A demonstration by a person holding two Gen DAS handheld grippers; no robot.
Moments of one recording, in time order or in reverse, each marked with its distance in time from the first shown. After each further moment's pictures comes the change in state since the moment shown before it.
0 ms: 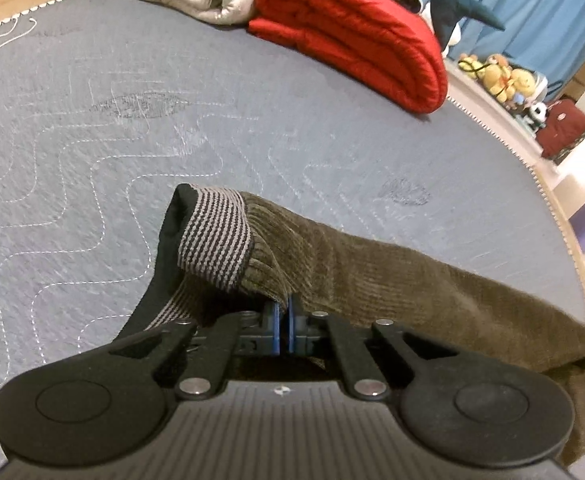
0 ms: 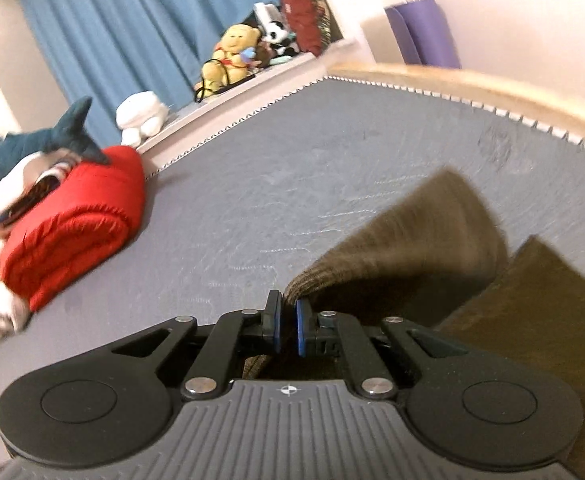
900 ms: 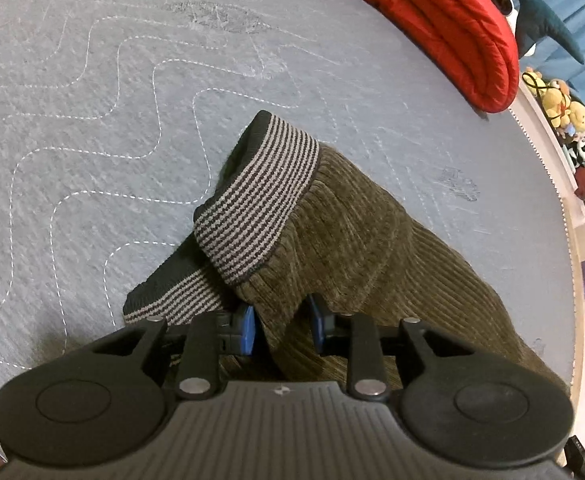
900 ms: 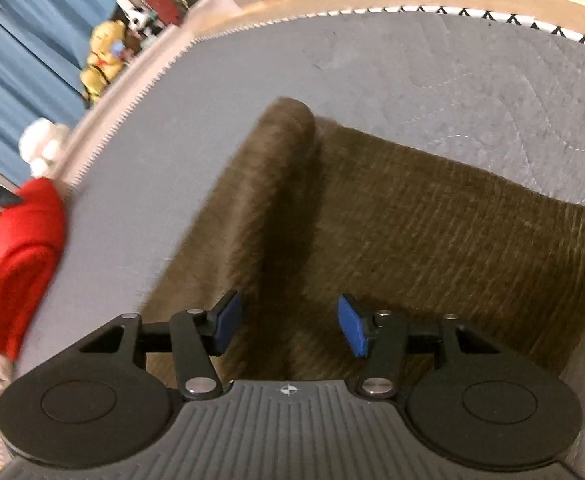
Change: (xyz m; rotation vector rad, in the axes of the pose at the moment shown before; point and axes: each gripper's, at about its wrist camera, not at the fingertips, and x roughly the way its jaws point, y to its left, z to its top) left arm 0.031 0.050 -0.004 -0.238 0.183 0.046; right arm 0.001 -0.140 -0.035 0.349 0.155 -0.156
